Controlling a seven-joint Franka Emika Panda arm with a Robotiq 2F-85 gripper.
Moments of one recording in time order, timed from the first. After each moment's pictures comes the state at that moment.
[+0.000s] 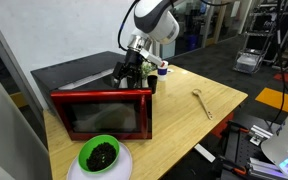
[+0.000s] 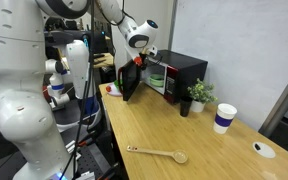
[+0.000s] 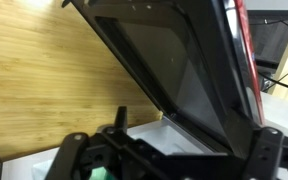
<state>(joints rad) 0.06 0.27 0.21 -1.89 0.62 2.31 -0.12</state>
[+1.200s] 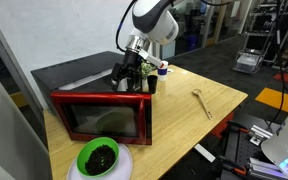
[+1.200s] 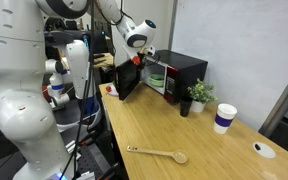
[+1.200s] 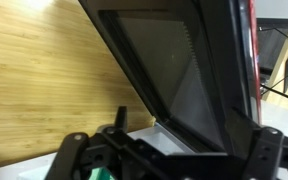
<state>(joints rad) 0.09 0.27 0.20 -1.89 0.63 2.30 -0.12</state>
